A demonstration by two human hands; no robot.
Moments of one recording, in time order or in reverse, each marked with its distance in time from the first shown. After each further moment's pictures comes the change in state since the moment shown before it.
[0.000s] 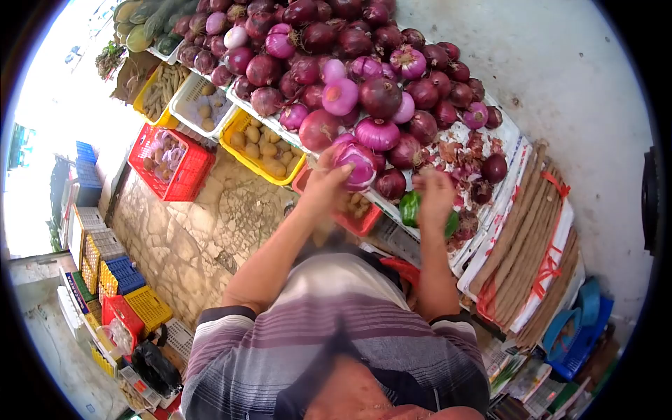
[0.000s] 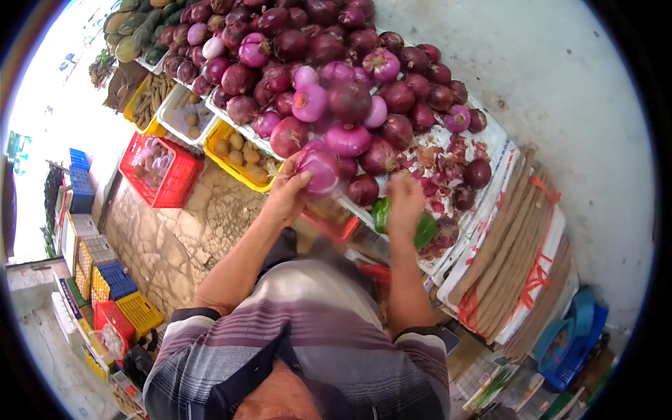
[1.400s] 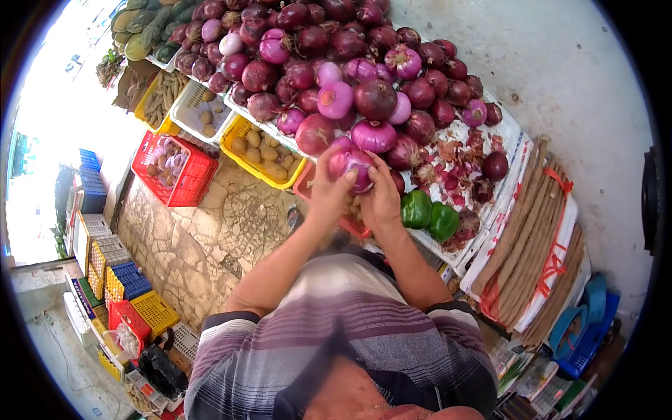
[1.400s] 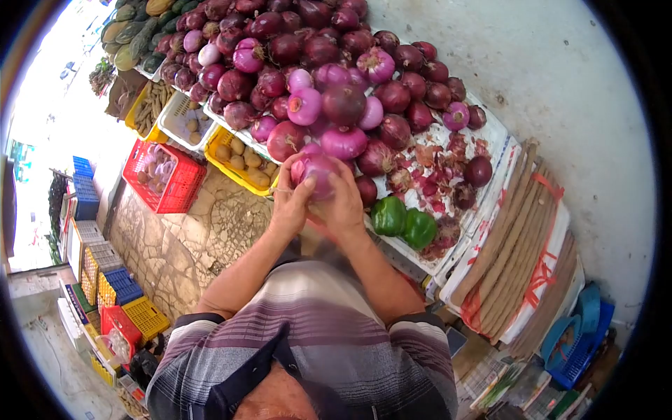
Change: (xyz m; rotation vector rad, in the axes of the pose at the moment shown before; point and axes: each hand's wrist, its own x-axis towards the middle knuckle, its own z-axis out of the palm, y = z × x) left_hand -0.002 -0.018 0.017 0.369 0.081 0.313; right_hand -0.040 -0.006 0.097 0.039 -0.450 -0.211
